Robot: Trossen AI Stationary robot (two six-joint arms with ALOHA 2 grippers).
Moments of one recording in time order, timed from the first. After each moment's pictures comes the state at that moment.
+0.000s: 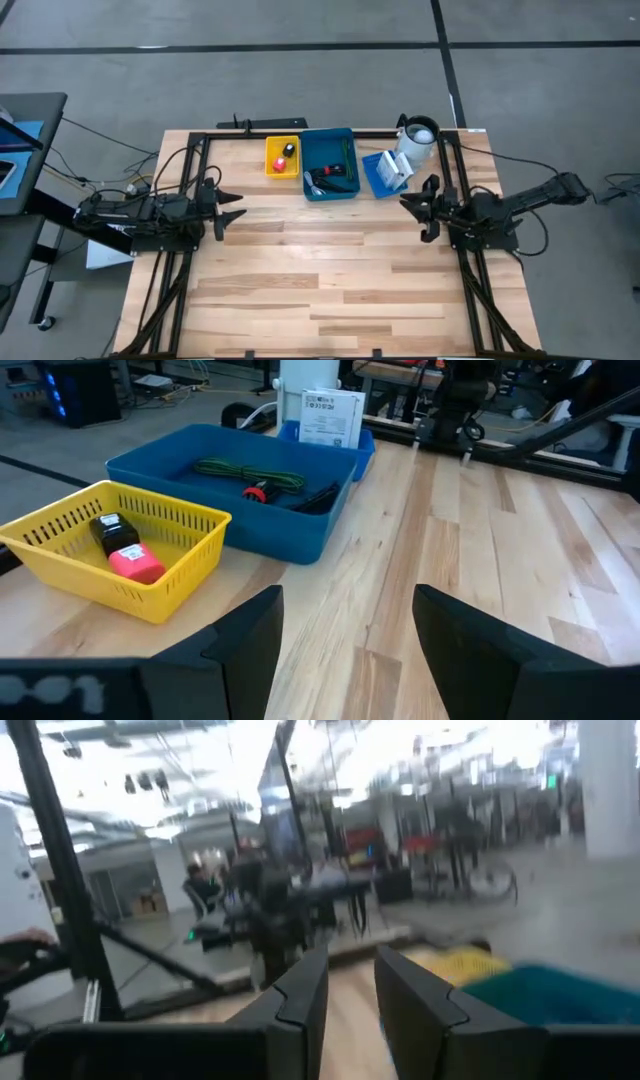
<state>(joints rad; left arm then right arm) -0.09 0.00 0.13 -0.37 -0.38 -0.23 0.27 0.36 0.01 0.60 0.47 0.04</state>
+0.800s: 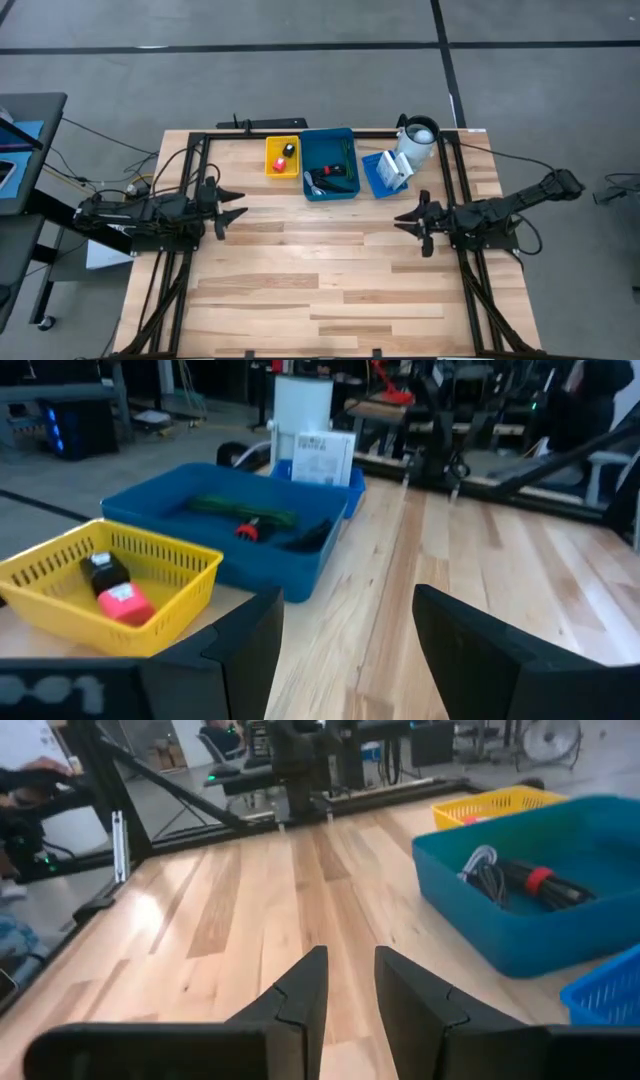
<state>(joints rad) -0.09 0.00 0.10 -0.24 -0.37 -0.19 0.35 0.28 0.01 0.07 0.39 0.22</state>
